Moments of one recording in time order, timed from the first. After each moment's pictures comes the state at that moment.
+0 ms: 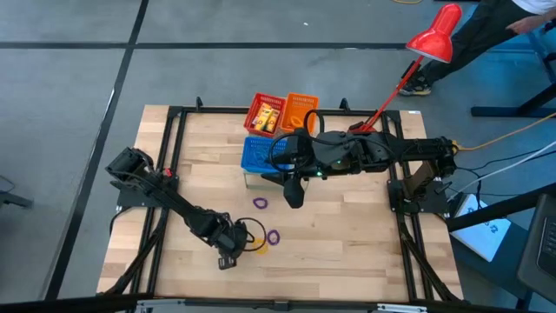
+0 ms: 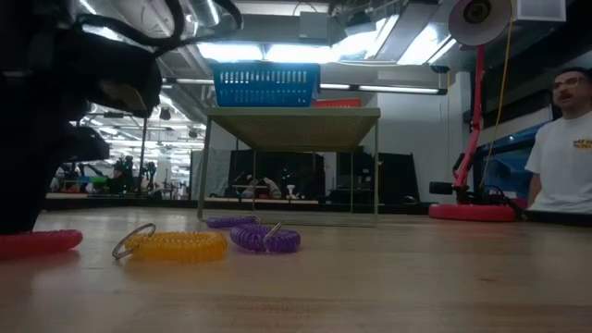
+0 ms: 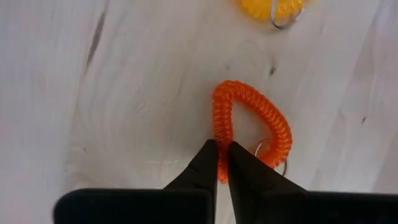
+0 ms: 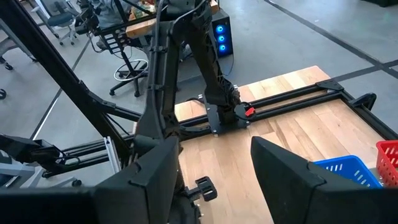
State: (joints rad) left arm -0.65 1.80 0.97 -0.48 0.02 -0.86; right arm 0.23 1.75 2.08 -0.72 0.24 0.36
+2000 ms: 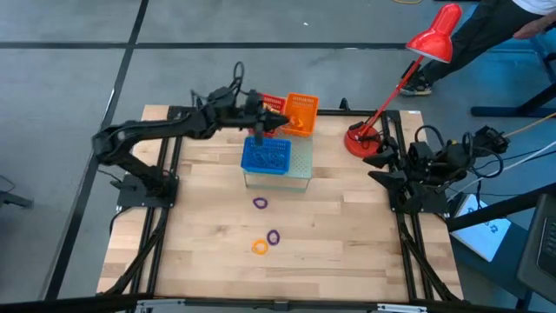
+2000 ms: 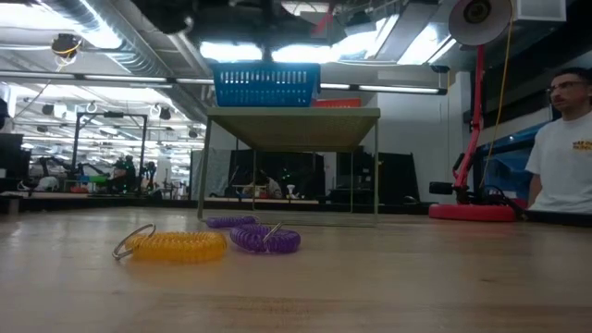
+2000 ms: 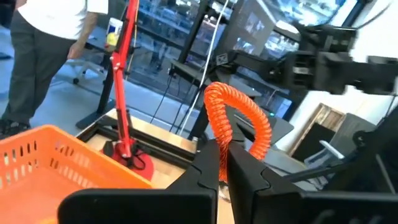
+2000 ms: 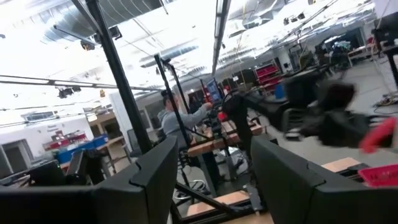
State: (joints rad) left arm 0.37 1.45 1.06 0.45 0.40 -0.40; right arm 0.56 0.63 0.72 0.25 0.51 0.21
